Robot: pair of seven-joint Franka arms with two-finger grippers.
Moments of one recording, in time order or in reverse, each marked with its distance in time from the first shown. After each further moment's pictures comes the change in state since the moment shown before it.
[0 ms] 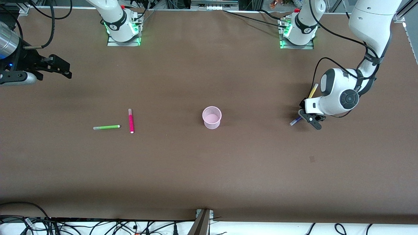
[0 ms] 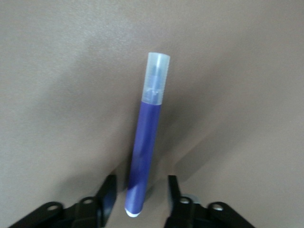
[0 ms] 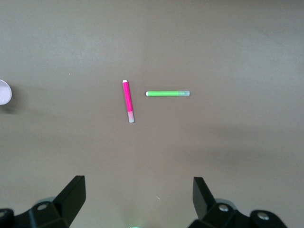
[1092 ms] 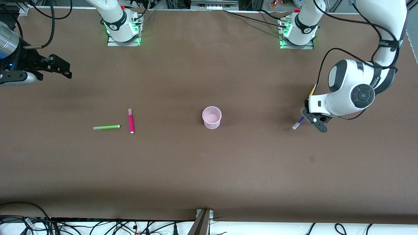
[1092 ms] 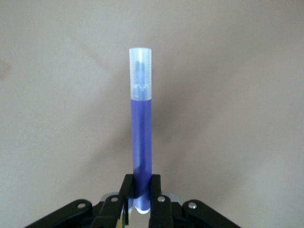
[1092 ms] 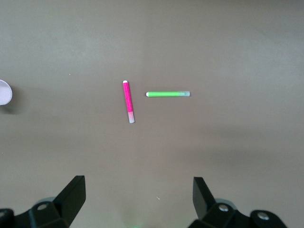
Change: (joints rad) left arm -0.023 -0.147 -0.101 0.266 0.005 -0.423 -0.083; right arm 0.001 0.000 0.001 0.001 0.000 0.001 0.000
